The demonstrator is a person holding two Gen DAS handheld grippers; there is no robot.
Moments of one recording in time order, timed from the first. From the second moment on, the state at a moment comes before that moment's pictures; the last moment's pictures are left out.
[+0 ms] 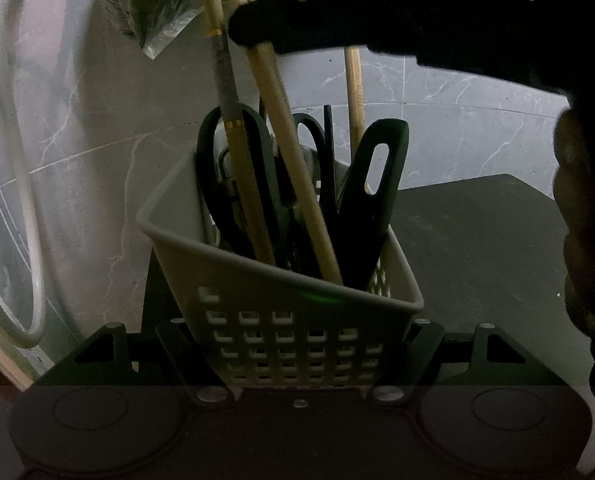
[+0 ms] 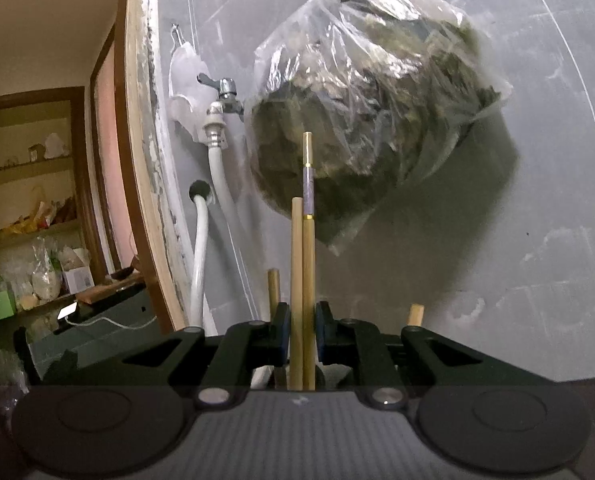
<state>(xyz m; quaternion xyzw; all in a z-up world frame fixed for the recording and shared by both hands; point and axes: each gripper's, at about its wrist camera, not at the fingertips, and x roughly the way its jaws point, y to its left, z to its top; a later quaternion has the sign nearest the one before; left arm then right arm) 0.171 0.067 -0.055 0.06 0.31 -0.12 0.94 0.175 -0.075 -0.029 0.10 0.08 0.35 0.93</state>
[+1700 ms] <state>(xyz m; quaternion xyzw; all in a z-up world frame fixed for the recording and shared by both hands) 0.172 0.065 -0.055 0.06 0.31 -0.12 0.94 0.153 -0.115 -0.018 0.08 0.10 0.31 0.94</state>
